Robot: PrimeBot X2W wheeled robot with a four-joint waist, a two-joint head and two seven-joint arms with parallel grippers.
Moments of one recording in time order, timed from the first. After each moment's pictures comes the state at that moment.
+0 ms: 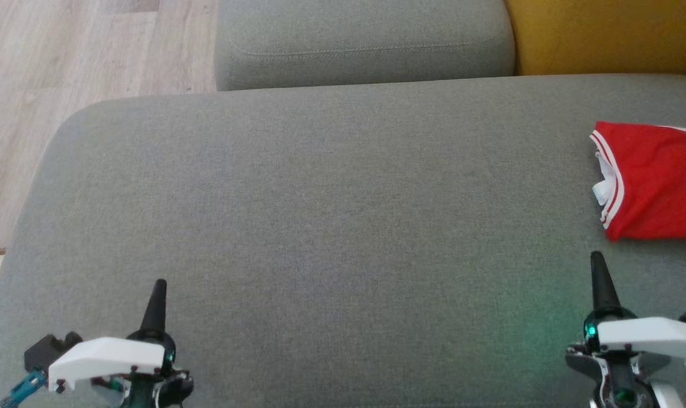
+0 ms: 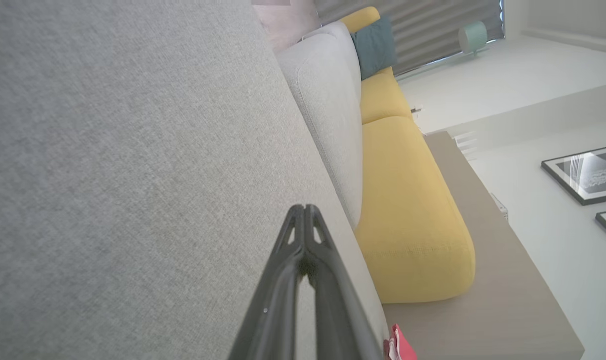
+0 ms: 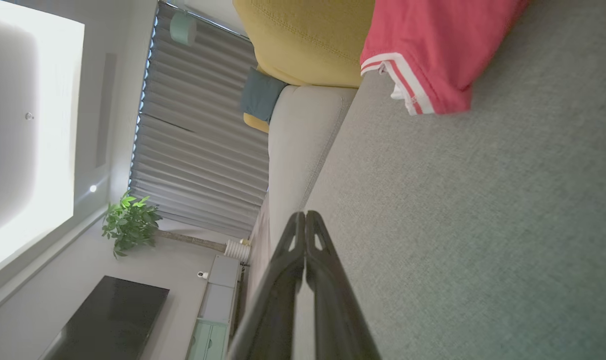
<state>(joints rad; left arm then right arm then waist) 0.01 0.06 -0.06 0.27 -1.24 -0.04 -0.03 -0.01 -0.05 -0.04 0.27 1.21 0.13 0.00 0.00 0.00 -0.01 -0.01</state>
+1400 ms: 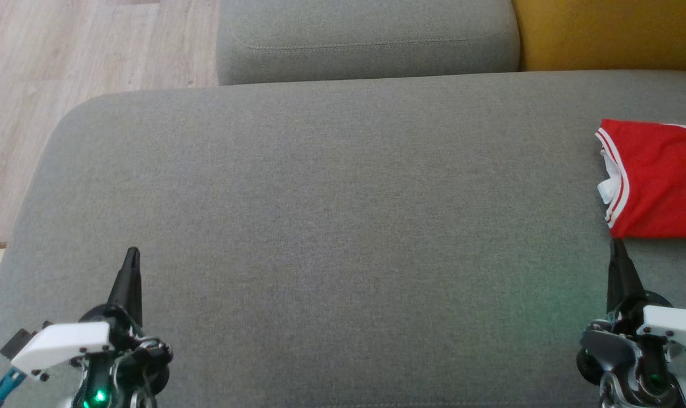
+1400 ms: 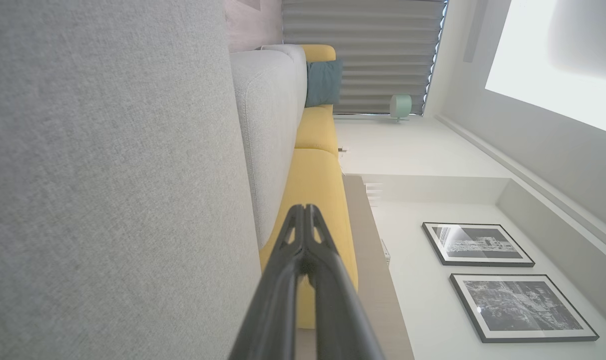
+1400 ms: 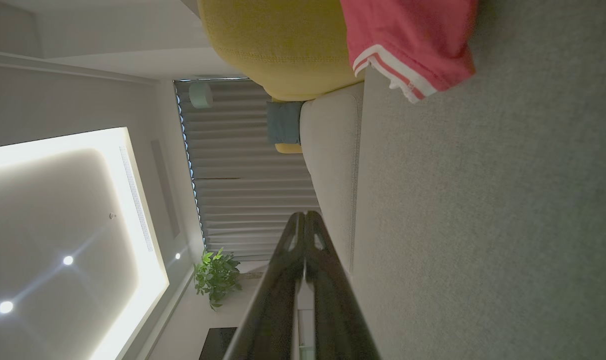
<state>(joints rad) -0.05 0.06 0.05 0.27 -1.63 -0.12 0.08 -0.05 -0.05 -0.11 0.27 1.63 0.13 0.08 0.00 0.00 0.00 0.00</state>
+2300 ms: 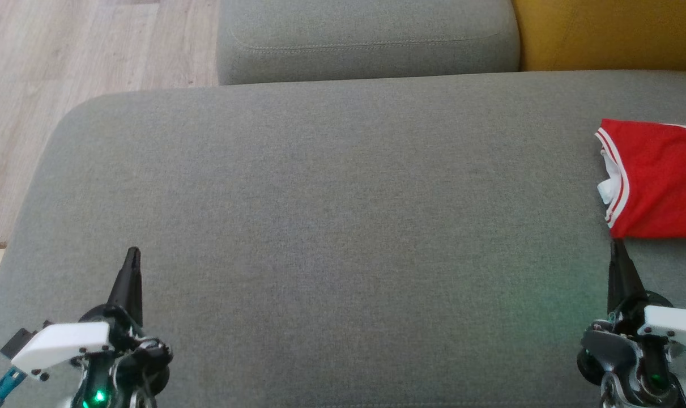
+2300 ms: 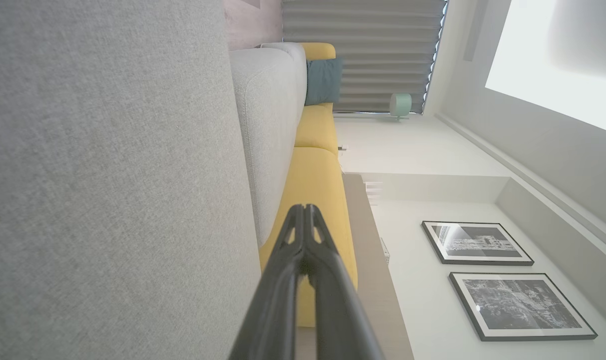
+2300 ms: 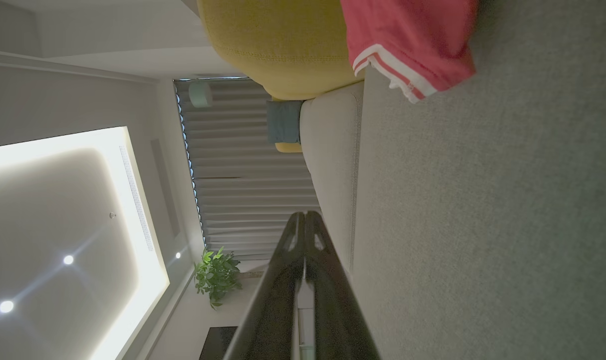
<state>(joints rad) -0.05 0.06 0.05 0.27 -1.63 -0.12 0.09 -0.05 -0.05 -0.11 0.27 1.63 0.13 0.09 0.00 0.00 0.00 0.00</state>
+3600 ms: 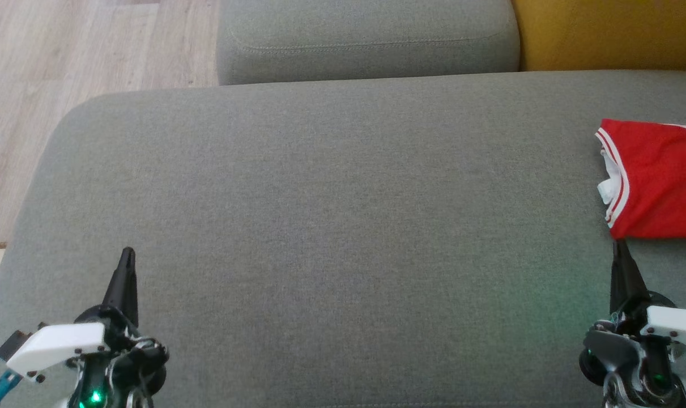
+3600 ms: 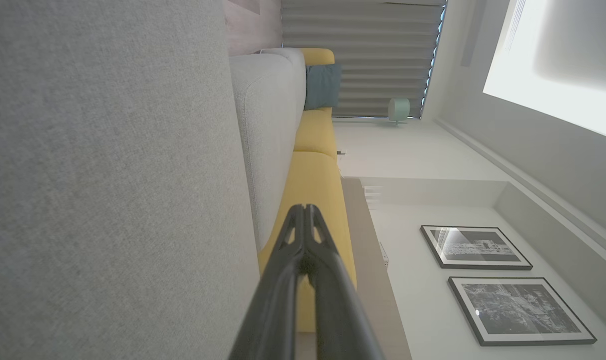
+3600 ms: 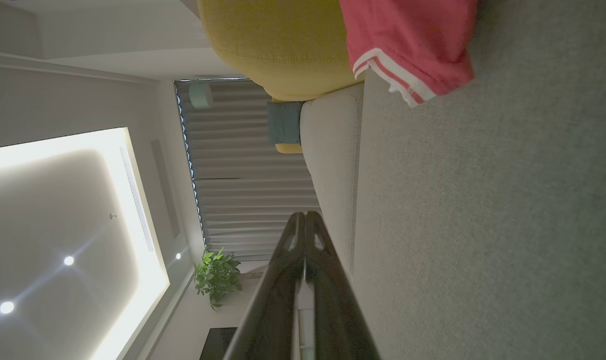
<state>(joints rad) -0.05 0.05 0.07 0.27 -1.63 -0.12 0.10 -0.05 -0.05 -0.12 0.27 1.62 0.13 0.10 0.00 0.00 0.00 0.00</state>
